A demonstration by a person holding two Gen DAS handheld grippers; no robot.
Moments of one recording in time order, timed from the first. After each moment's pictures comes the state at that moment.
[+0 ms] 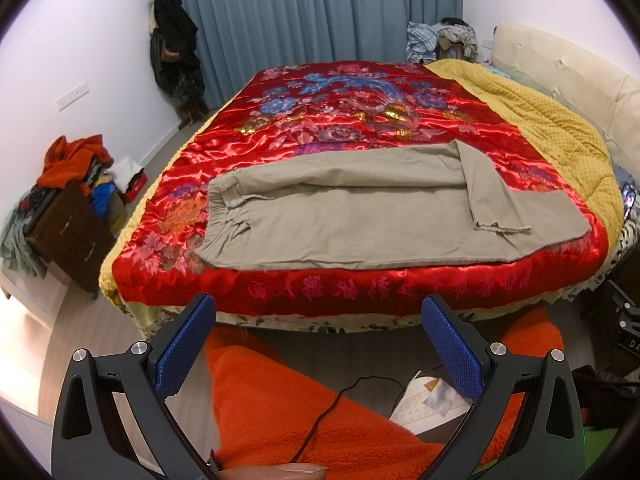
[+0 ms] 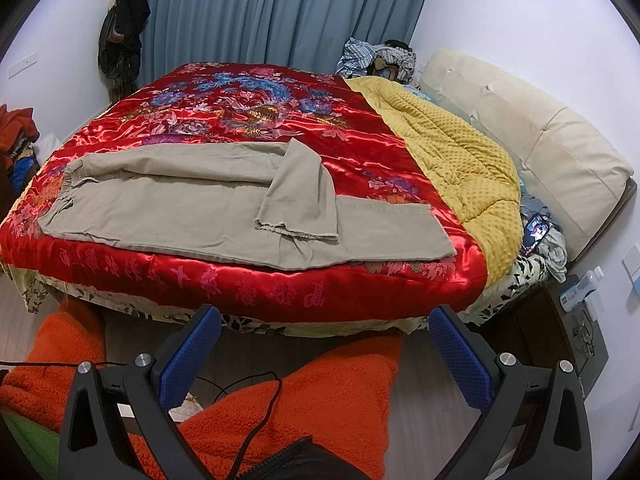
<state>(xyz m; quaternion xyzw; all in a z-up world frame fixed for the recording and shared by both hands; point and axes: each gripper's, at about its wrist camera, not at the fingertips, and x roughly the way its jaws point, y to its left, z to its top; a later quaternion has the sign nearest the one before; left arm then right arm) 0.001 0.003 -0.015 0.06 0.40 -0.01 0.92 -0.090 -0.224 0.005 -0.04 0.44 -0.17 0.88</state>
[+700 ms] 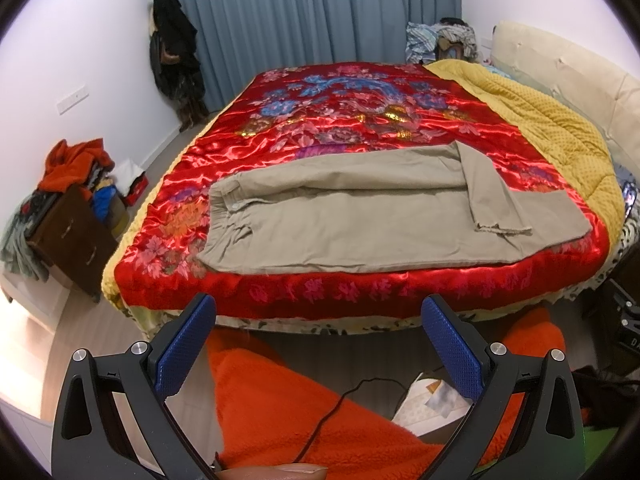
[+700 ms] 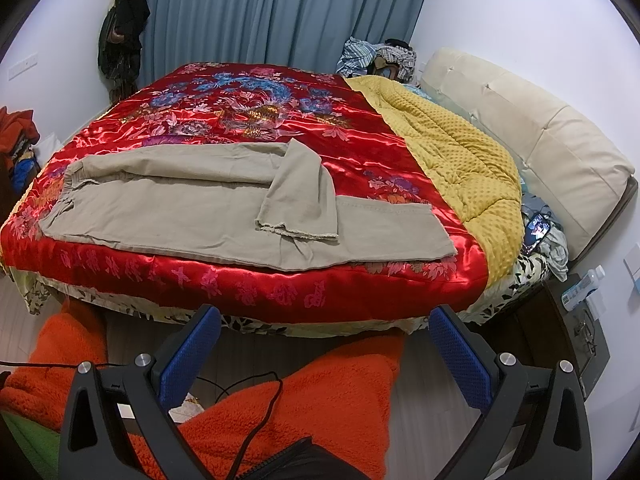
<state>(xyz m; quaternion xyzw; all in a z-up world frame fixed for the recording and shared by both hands) 0.002 0.005 -0.012 0.06 0.40 -0.01 0.92 -0.089 -0.225 0.003 -0.04 0.44 -0.17 0.88</state>
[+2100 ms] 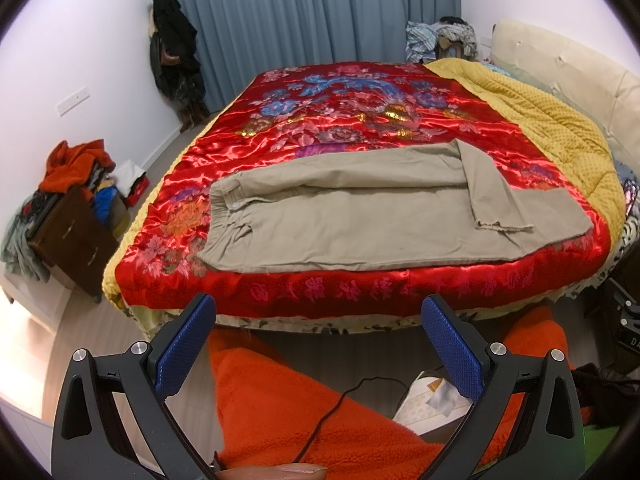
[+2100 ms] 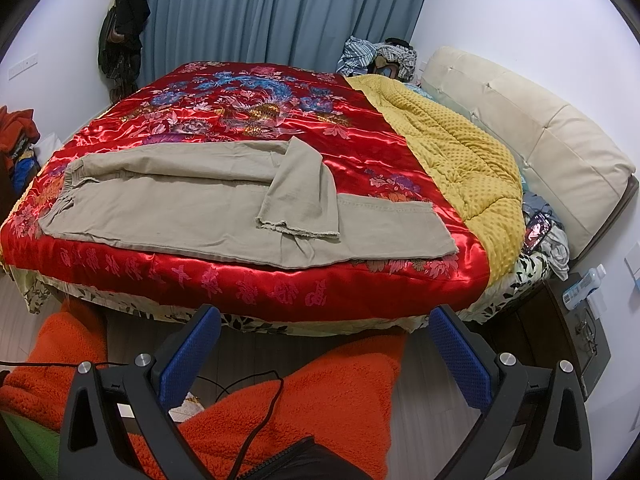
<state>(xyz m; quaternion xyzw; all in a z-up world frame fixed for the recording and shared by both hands) 0.005 0.007 -0.011 0.06 0.40 -0.01 0.92 -0.088 -0.226 0.002 -0.04 0.44 -0.17 0.88</state>
